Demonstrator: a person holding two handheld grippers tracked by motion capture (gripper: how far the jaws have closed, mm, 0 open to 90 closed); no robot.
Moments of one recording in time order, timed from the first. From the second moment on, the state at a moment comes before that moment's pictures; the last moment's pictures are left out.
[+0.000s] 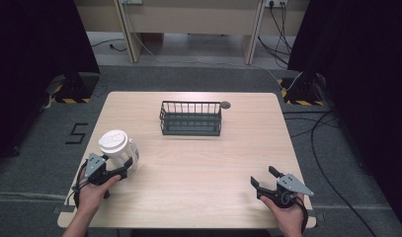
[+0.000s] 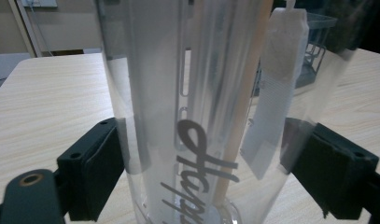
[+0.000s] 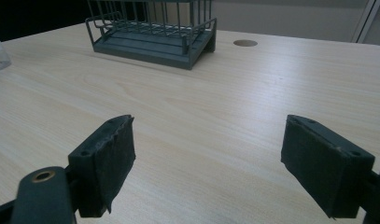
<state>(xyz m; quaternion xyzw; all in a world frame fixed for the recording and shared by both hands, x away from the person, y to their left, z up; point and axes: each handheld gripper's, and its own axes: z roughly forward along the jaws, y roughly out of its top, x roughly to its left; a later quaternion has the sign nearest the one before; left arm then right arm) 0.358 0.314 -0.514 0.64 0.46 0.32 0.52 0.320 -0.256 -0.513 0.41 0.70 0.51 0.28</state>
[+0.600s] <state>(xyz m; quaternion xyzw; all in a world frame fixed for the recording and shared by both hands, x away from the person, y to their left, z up) 0.364 0.312 -0.516 0.65 0.45 0.32 0.52 0.321 -0.256 -0.513 0.41 0.70 0.51 0.28</state>
